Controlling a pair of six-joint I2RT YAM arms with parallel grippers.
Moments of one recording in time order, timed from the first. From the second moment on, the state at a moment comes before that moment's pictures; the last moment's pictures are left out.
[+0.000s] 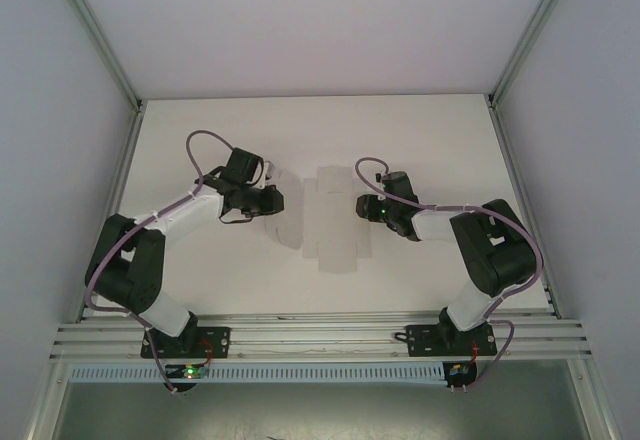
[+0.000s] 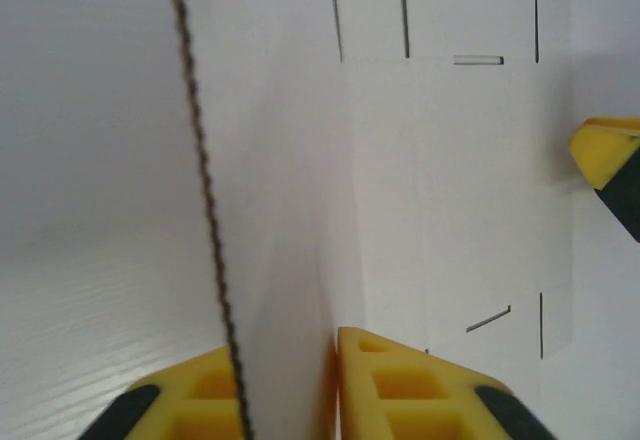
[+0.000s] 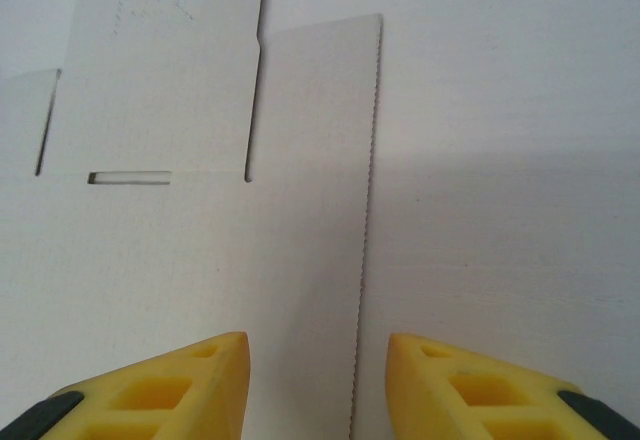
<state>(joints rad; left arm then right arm) -0.37 1.57 0.98 -0.43 0.40 -0.47 0.38 1.69 0.65 0.22 -0.16 0.50</state>
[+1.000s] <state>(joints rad) -0.41 0.86 0.80 -0.21 0.64 -0.47 0.13 0.94 0.40 0.33 -0.87 0.57</state>
